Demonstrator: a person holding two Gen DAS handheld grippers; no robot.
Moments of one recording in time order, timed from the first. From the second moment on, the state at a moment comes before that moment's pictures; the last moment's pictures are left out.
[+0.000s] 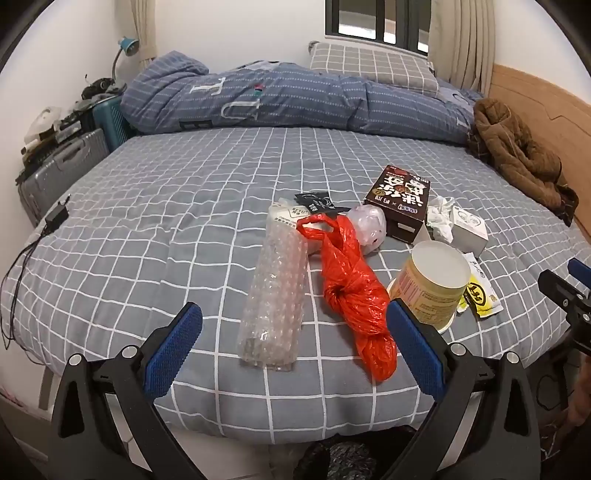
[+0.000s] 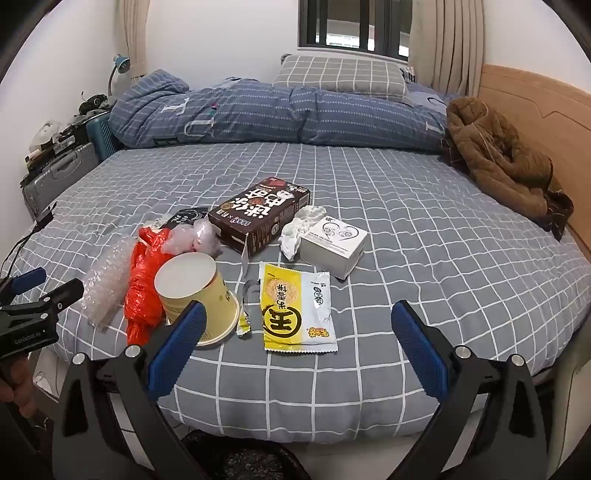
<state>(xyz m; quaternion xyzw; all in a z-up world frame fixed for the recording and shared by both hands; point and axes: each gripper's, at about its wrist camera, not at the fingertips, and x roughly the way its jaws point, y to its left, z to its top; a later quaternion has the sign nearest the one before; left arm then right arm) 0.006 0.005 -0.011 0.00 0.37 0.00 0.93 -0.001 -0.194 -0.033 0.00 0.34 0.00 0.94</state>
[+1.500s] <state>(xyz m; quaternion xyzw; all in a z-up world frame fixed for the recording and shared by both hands) 0.005 0.002 -0.007 0.00 0.36 0.00 0.93 -0.001 -0.199 -0.028 0.00 0.34 -0.01 0.94</state>
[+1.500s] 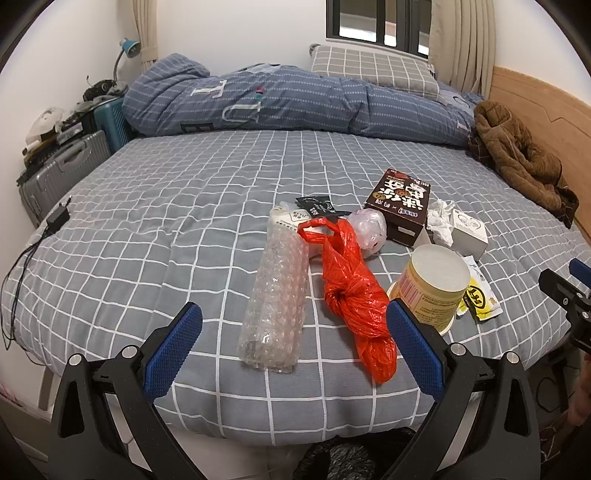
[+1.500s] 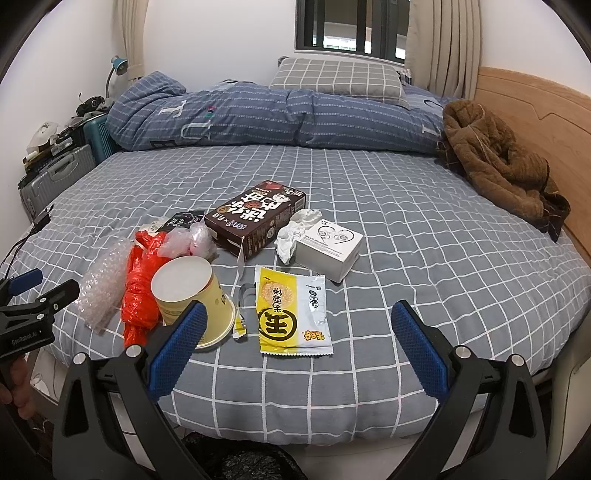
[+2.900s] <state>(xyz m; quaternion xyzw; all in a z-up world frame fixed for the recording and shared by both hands) 0.013 0.008 -0.006 0.01 0.37 0.01 0.93 0.004 -0.189 -0.026 -0.01 0.33 0.01 0.95</state>
